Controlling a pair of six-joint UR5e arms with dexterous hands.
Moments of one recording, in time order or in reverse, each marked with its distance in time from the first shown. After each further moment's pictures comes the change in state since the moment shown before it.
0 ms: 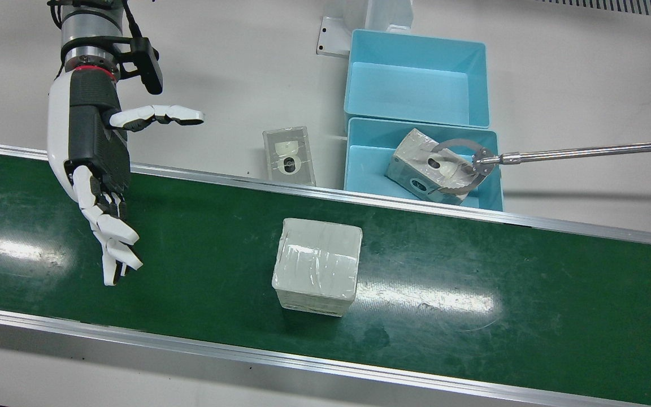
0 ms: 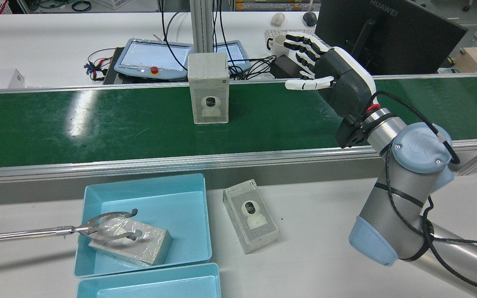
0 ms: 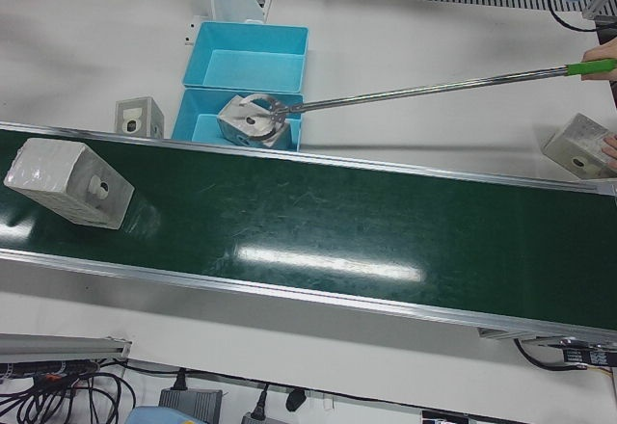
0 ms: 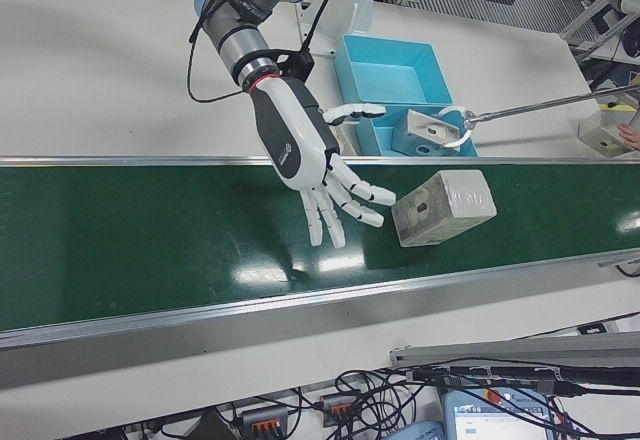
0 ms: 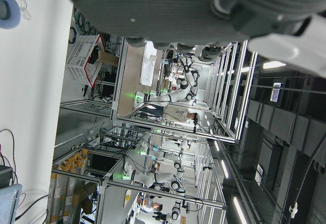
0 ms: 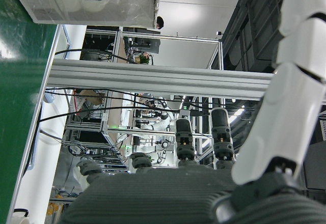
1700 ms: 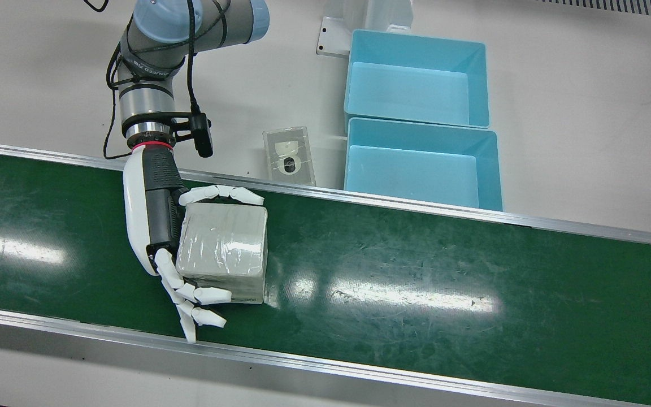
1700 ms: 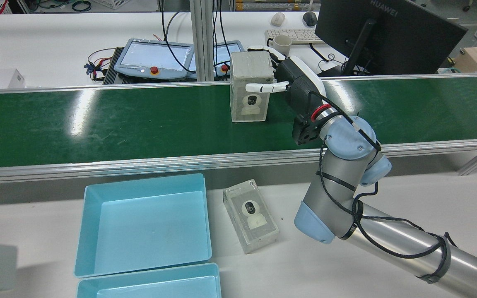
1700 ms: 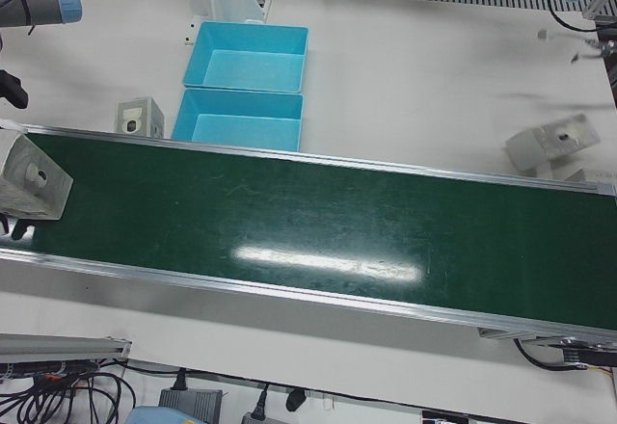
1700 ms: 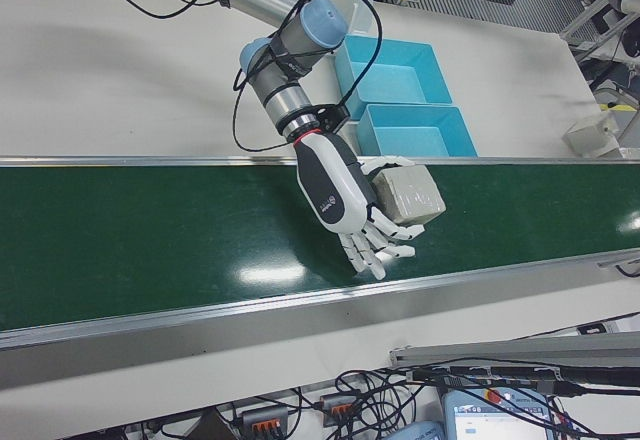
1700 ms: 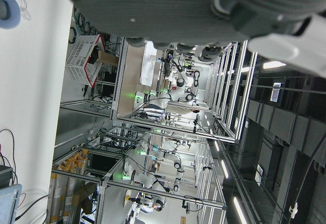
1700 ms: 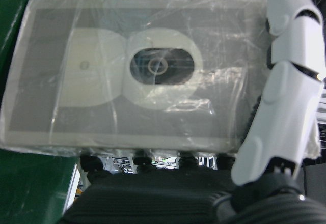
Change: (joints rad) left arm 0.000 0.000 0.000 0.000 0.000 0.000; right arm -0.051 0.194 -0.290 0.073 0.004 -0.010
